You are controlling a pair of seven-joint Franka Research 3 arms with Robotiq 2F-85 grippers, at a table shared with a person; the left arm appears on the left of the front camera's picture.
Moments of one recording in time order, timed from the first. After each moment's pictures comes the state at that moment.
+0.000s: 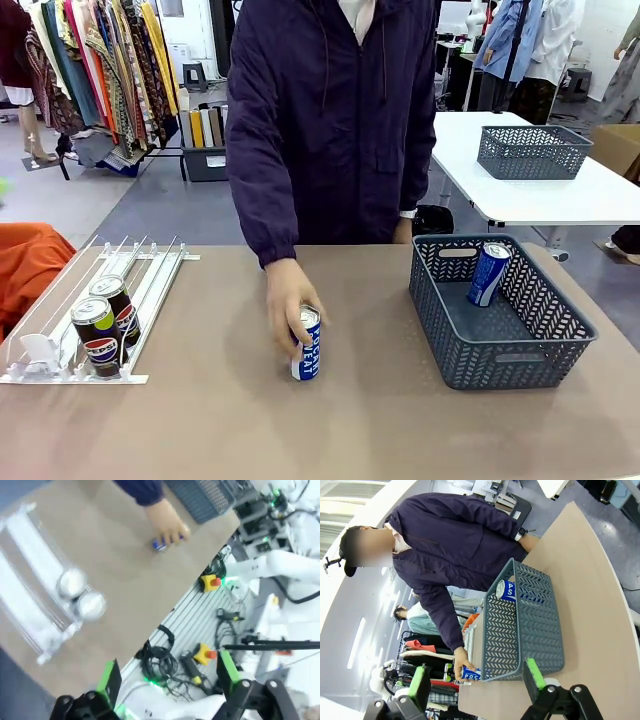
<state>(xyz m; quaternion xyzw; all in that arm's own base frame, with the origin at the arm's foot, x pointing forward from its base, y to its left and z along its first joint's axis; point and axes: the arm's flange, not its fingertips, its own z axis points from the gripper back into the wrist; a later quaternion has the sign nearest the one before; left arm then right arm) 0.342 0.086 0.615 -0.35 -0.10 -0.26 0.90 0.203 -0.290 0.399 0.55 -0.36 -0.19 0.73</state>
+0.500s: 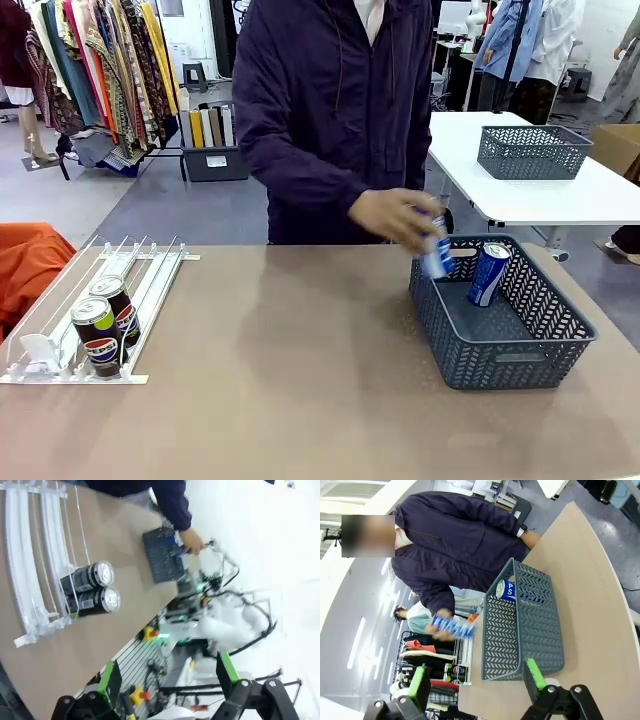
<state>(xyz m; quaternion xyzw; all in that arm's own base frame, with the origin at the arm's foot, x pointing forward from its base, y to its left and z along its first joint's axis) 0.338 0.278 0.506 -0.58 -0.12 -0.03 0.80 0.203 -0.290 0.399 0.55 -0.36 -0.19 0.73</state>
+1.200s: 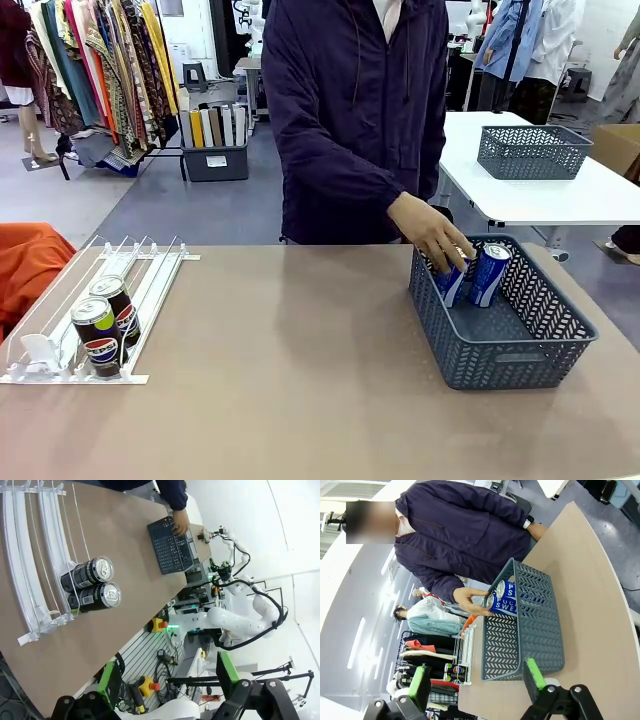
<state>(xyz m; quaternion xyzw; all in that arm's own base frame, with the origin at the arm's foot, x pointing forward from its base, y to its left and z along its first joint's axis) 0.339 0.261 0.531 -0.55 -0.11 -0.07 0.83 0.203 -0.290 0.399 0.55 -0.36 -0.19 0.73</state>
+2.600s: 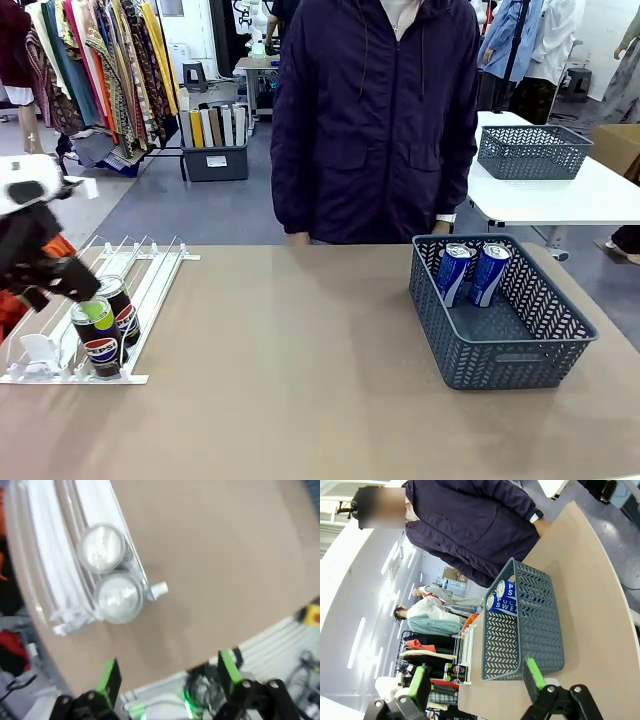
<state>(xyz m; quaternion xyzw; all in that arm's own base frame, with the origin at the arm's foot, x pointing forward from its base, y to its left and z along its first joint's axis) 0.312 -0.073 0.496 -0.06 -0.11 -0.15 0.98 0.203 -0.289 0.399 0.55 -0.36 -0.19 0.73</state>
